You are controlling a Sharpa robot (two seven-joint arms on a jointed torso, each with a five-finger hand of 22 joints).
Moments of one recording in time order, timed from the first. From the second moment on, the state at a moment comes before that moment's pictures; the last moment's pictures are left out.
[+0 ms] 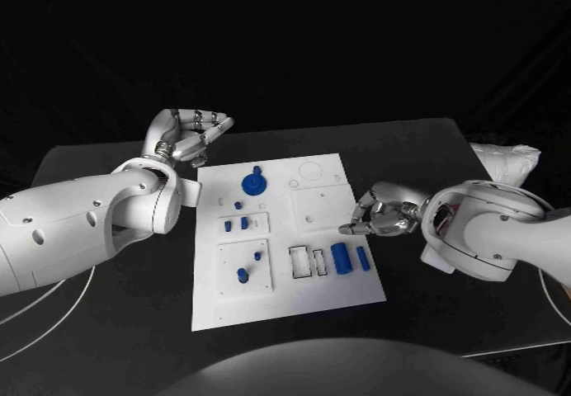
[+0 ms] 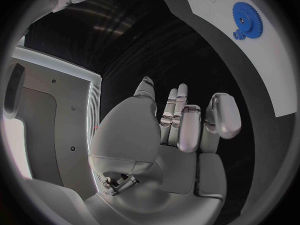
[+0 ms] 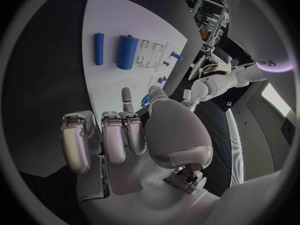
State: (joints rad) left arm 1.31 -0.71 -0.22 1.41 -0.25 -0.66 0.49; left_hand 1.36 -0.05 -0.10 0.29 0.19 1.00 0.15 0.07 0.07 1.13 0.09 0.10 0.07 1.46 0.02 1.38 1.30 0.06 1.36 0.13 1.27 1.31; right arm 1.29 -1.24 -0.24 2.04 -1.16 -0.25 -0.47; right_hand 1.17 0.01 -0.07 0.24 0.35 0.90 0.12 0.42 0.35 1.47 0.06 1.57 1.31 1.47 0.00 1.57 1.31 0.01 1.46 0.11 1.55 1.31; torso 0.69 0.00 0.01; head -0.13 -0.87
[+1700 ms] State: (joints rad) left arm 1.31 -0.72 -0.22 1.41 -0.25 -0.65 0.49; left_hand 1.36 -0.05 -0.10 0.29 0.19 1.00 0.15 0.07 0.07 1.13 0.09 0.10 0.07 1.46 0.02 1.38 1.30 0.06 1.36 0.13 1.27 1.31; right arm 1.22 -1.08 -0.23 1.98 -1.25 -0.08 -0.65; right_hand 1.12 -0.01 -0.03 0.24 0.35 0.83 0.14 0.40 0.42 1.47 0.06 1.57 1.31 1.47 -0.01 1.57 1.31 0.01 1.47 0.10 1.56 1.31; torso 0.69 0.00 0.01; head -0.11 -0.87
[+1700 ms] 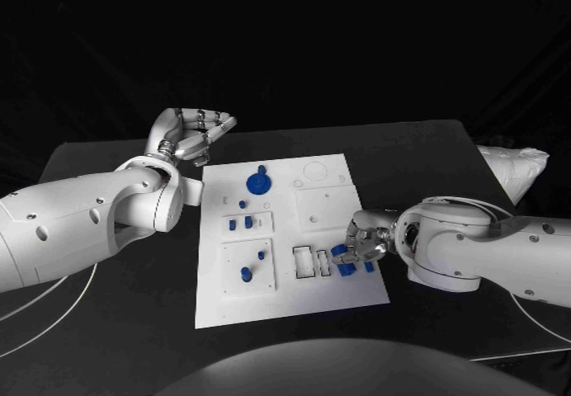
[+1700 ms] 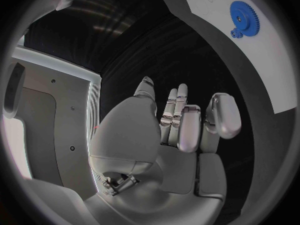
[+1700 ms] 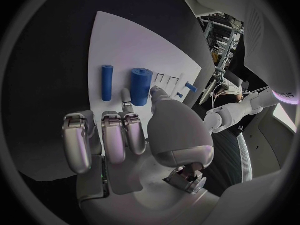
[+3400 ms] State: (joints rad) left arm 1.31 -0.73 -0.22 1.42 -0.25 -0.65 0.49; left_hand 1.36 -0.04 -0.10 0.29 0.19 1.00 0.16 0.07 0.07 1.13 0.09 0.10 0.07 1.46 0.02 1.38 1.30 0.06 1.36 0.13 1.26 1.31; right arm 1.20 -1.07 -0.23 1.96 -0.98 -0.23 -0.57; right_hand 1.26 -0.01 0.10 0.17 0.41 0.99 0.15 0.15 0.42 1.47 0.07 1.57 1.31 1.47 0.00 1.57 1.31 0.01 1.47 0.10 1.57 1.31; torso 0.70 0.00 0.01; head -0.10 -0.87
